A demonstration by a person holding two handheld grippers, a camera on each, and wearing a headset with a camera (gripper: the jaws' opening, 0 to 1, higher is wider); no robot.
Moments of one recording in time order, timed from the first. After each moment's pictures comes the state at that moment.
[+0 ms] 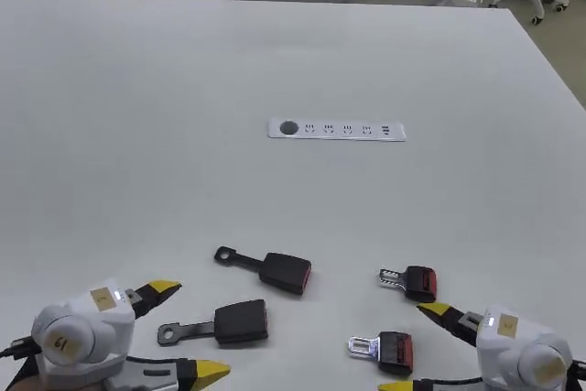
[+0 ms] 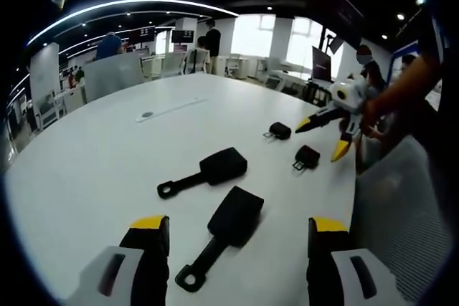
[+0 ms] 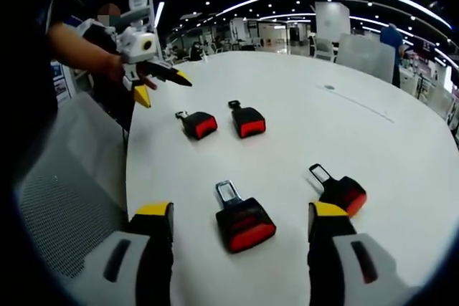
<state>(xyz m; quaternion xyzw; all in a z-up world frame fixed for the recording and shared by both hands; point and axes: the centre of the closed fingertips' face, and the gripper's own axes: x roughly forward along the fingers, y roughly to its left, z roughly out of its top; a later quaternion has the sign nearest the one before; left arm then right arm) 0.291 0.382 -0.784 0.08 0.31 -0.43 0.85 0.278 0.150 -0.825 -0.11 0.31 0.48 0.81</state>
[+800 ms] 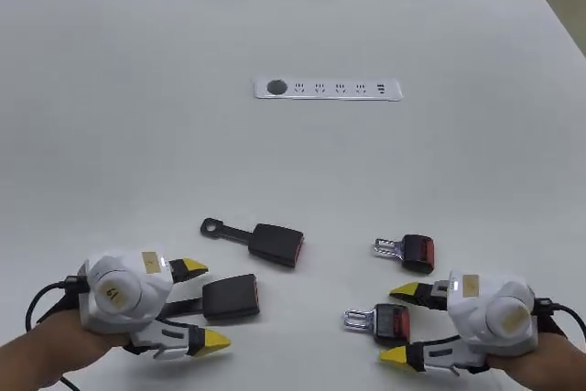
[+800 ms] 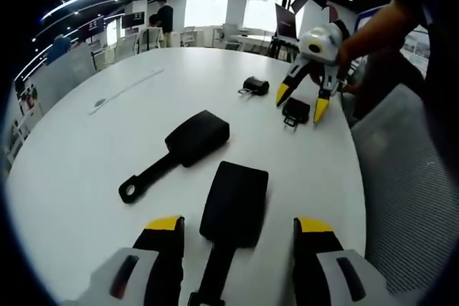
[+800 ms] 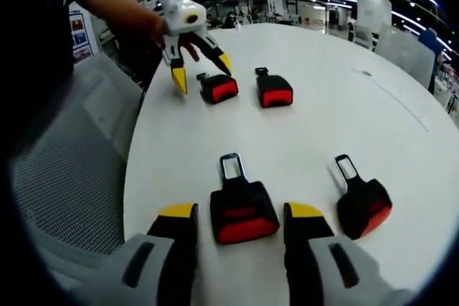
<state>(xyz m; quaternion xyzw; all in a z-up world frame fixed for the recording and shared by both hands) 0.299 0.361 -0.849 0.18 0.36 -0.53 0.75 0.271 0.151 -0.858 -0.19 0.36 0.55 0.73</state>
